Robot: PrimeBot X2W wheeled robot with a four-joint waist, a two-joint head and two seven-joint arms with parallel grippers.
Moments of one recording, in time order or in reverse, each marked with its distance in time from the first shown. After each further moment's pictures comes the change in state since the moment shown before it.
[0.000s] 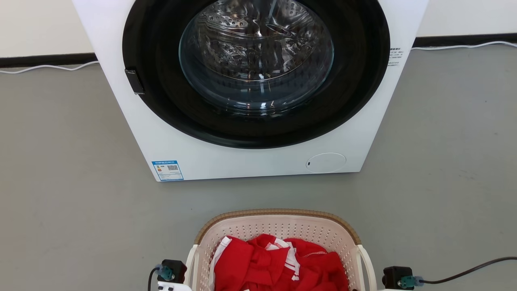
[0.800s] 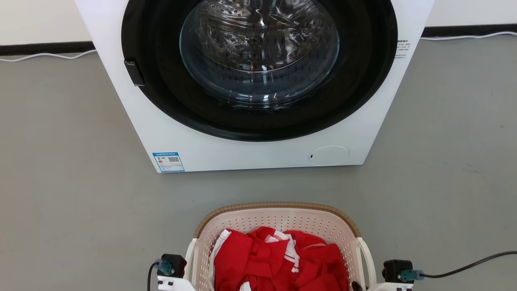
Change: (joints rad) left arm -0.021 0.000 -0.019 0.005 -0.017 0.000 -0.006; right arm -0.020 -0.001 0.006 0.000 0.007 0.000 -0.009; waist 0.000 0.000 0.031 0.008
